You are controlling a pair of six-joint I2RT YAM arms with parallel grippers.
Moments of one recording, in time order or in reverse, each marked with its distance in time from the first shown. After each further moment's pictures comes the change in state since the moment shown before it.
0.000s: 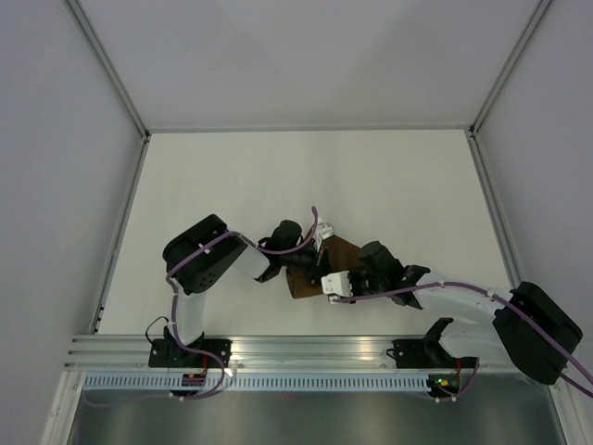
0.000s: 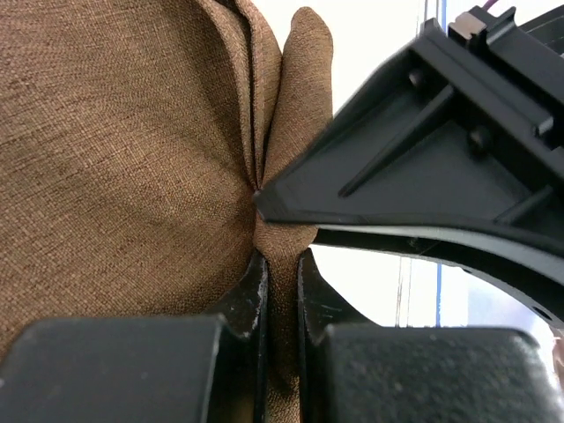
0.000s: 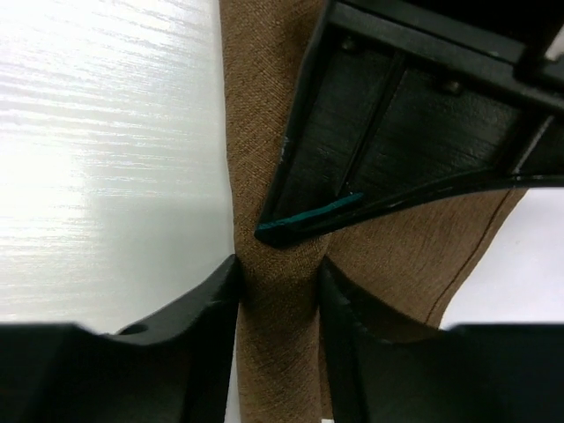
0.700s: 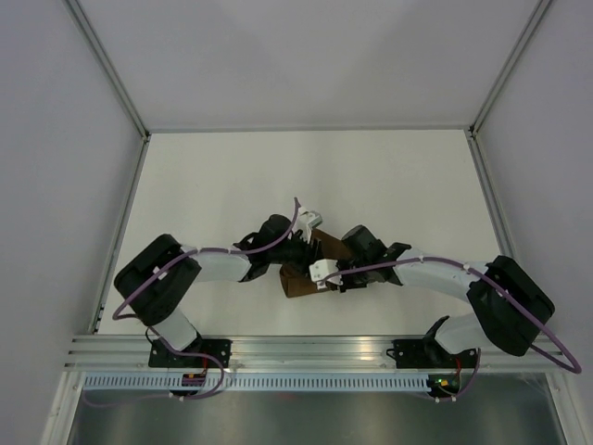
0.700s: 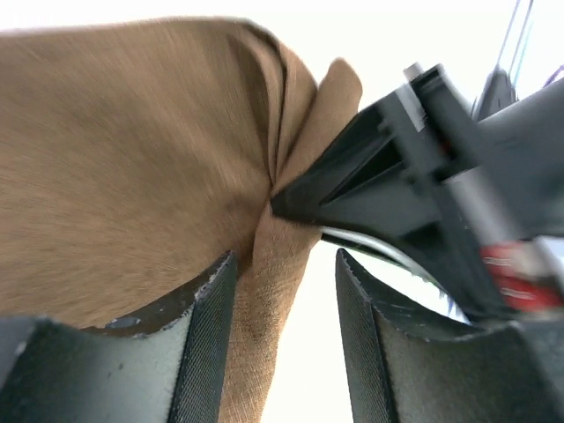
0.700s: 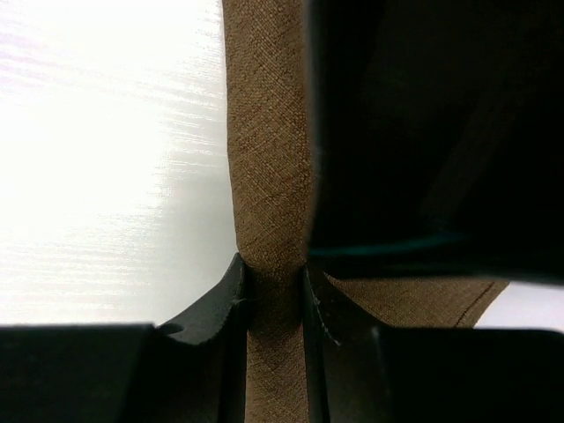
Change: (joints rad) left arm 0.004 -0.316 -0.038 -0.341 -0.269 0.042; right arm -0.011 0.193 0.212 -0.203 -0.059 0.011
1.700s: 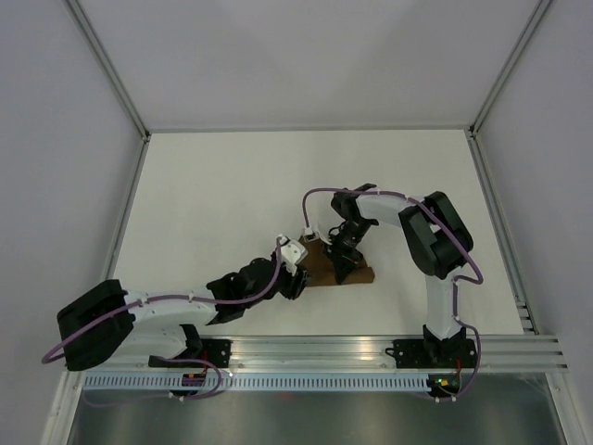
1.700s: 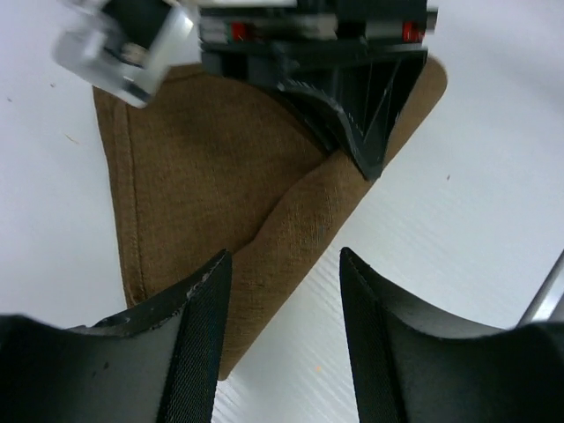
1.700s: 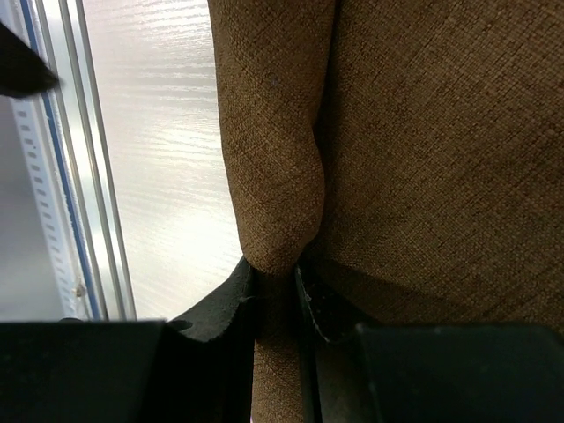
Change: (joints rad) left arm -0.262 -0.515 -0.314 0.012 -0.705 0.237; right arm -0.226 0.641 0.674 -0.753 -0.378 0.004
